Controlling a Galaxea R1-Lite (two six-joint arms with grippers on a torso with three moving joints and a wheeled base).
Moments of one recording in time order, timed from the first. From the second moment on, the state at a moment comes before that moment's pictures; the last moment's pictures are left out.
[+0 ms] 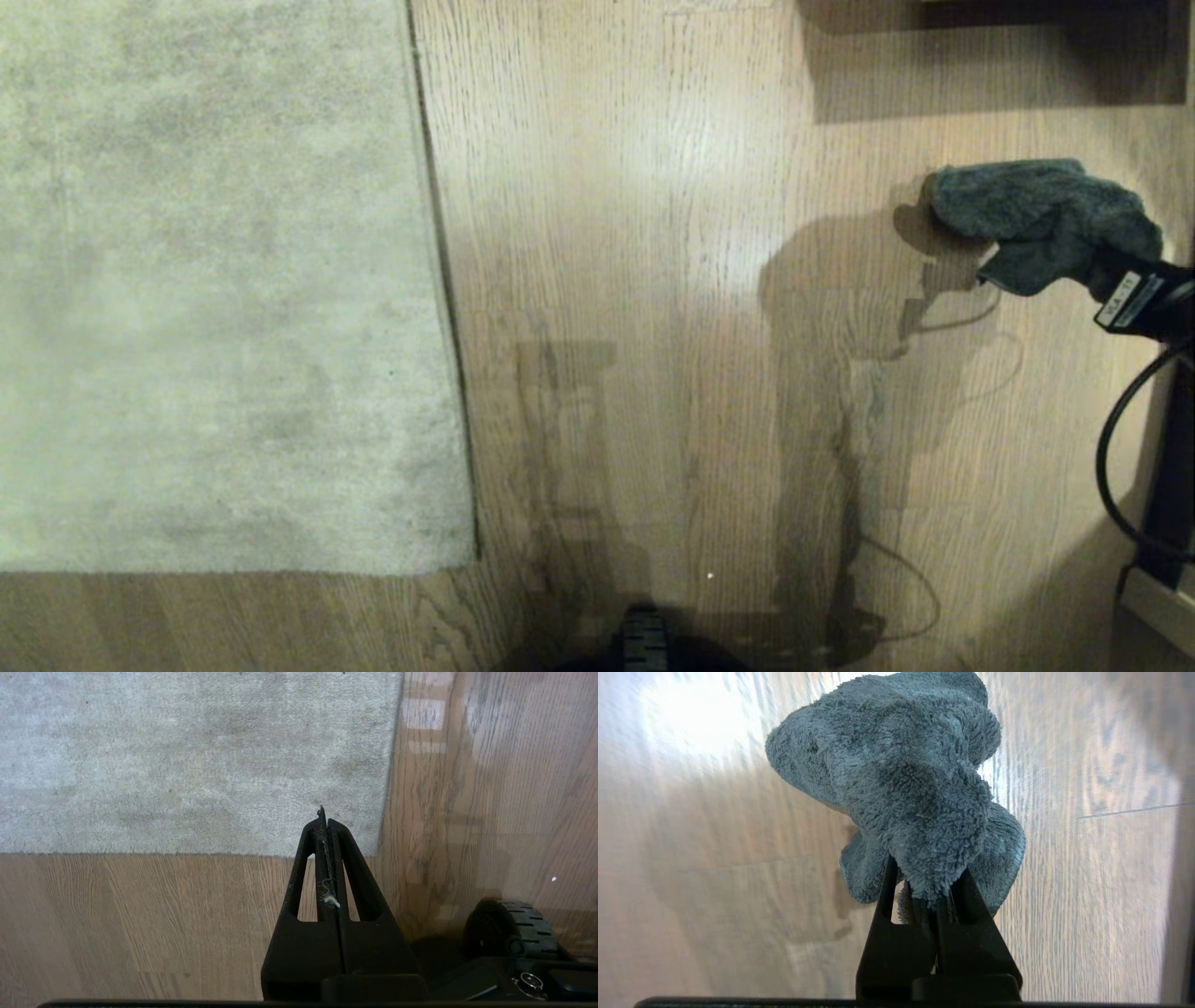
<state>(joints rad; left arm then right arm) 0.00 0.00 0.00 0.00 0.02 -0.06 -0.18 1.46 -0.56 -1.07 0.07 0.06</state>
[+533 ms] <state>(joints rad) 0.00 0.00 0.00 0.00 0.02 -0.06 -0.20 1.10 -0.43 -0.89 0.07 0.11</state>
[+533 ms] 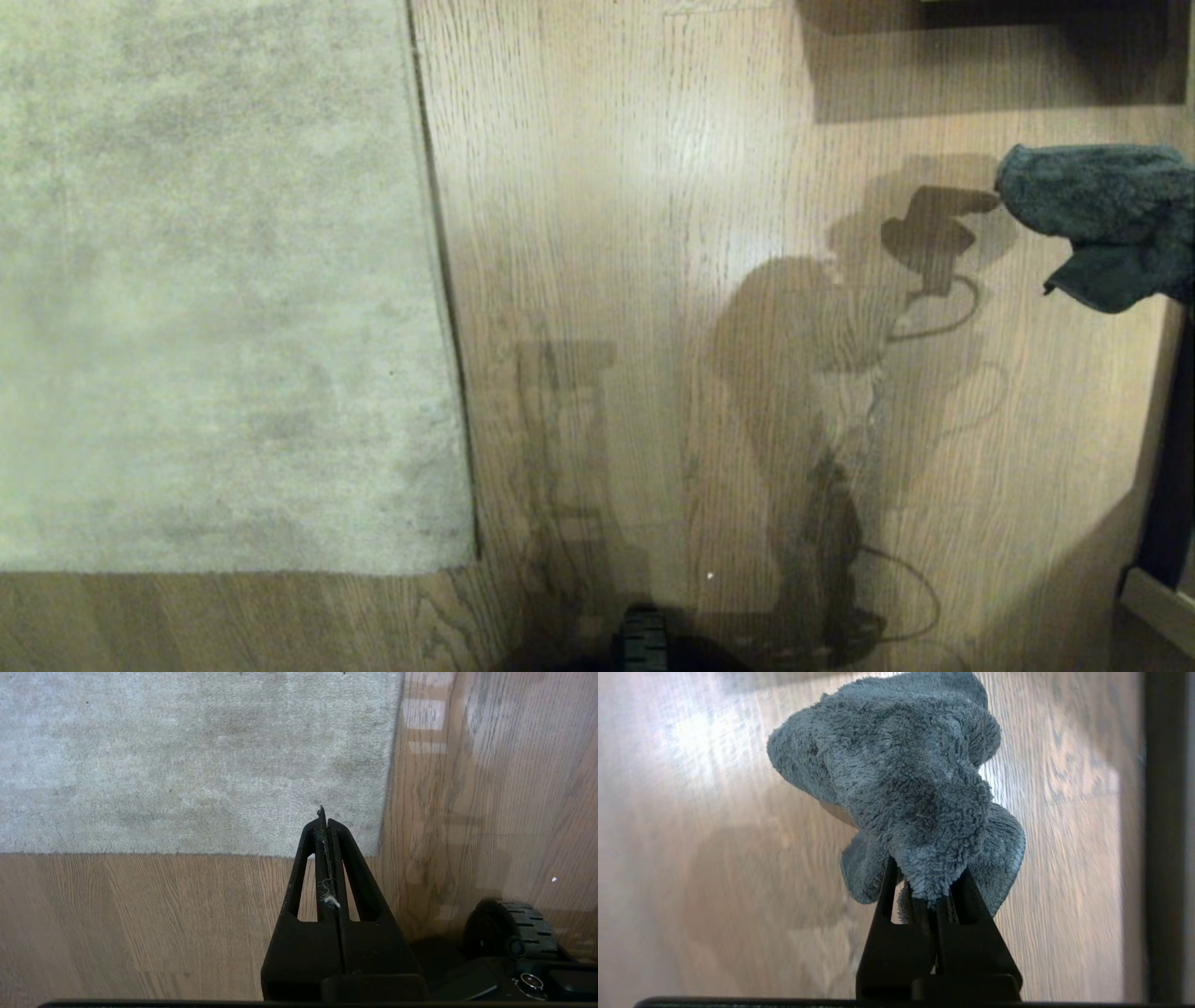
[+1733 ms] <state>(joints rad) 0.00 0.00 0.00 0.00 0.02 -0.06 -0.04 0.42 -0.05 -0.40 -0.04 -0.05</state>
